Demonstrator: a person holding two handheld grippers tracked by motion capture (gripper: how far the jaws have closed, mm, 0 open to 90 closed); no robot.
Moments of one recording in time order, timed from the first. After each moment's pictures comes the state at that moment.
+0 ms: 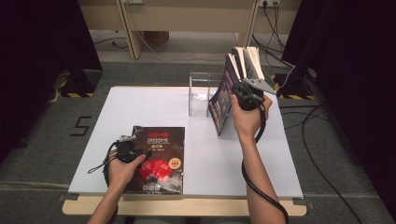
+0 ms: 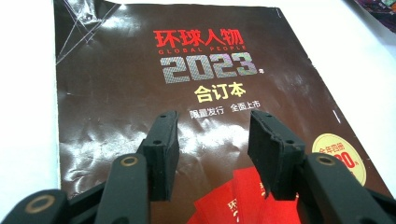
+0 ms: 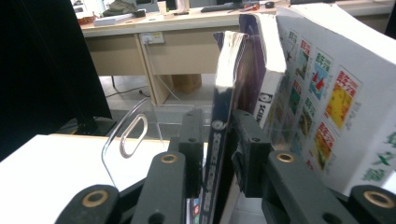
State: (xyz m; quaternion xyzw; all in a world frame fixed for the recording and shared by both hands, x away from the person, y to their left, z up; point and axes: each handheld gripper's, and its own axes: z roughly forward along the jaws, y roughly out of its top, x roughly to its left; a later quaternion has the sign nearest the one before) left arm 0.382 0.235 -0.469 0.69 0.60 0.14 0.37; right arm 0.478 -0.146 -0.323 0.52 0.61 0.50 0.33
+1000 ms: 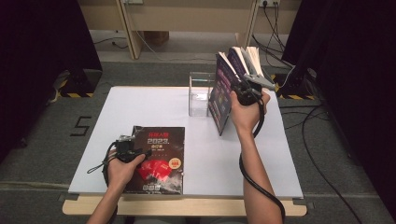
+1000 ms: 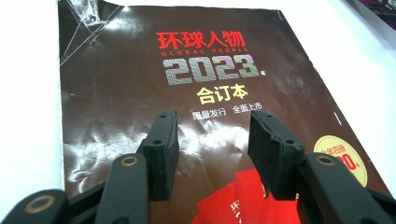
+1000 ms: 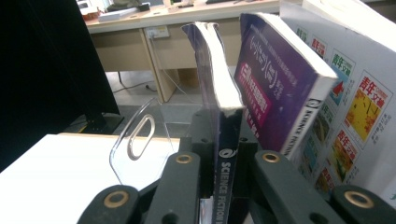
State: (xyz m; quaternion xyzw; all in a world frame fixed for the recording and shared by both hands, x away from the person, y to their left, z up) left arm 0.382 0.236 -0.469 0.69 0.60 0.14 0.38; right arm 0.490 -0.143 -0.317 0.53 0.61 0.50 0.31
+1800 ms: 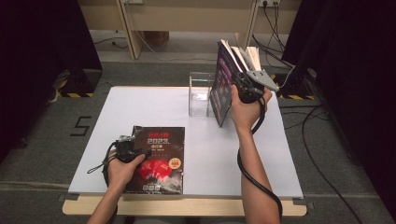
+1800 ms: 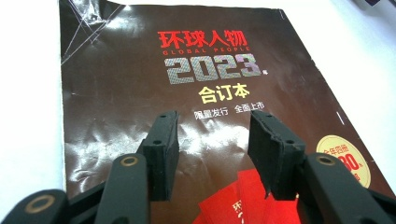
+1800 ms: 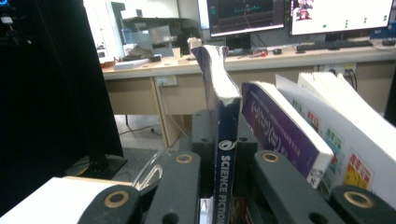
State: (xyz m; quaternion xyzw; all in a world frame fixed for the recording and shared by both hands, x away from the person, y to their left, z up) left arm 0.382 0.237 -0.470 0.69 0.60 0.14 0.38; right arm 0.484 -0.141 -0.302 0.48 0.57 0.56 0.36
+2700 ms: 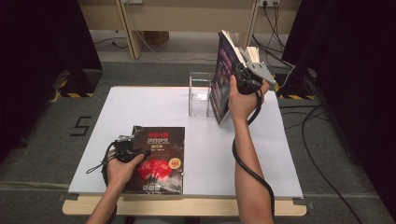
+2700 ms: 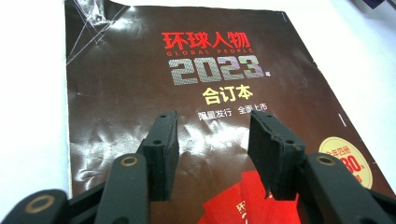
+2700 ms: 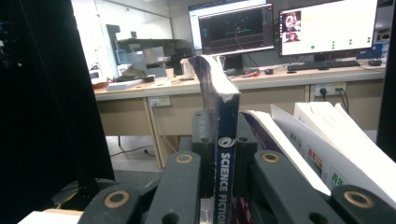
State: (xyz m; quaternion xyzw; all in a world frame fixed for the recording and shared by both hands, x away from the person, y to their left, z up) left arm 0.383 0.240 -0.471 0.69 0.60 0.14 0.38; right arm 0.511 -0.137 -0.296 0.47 0.53 0.58 0.39
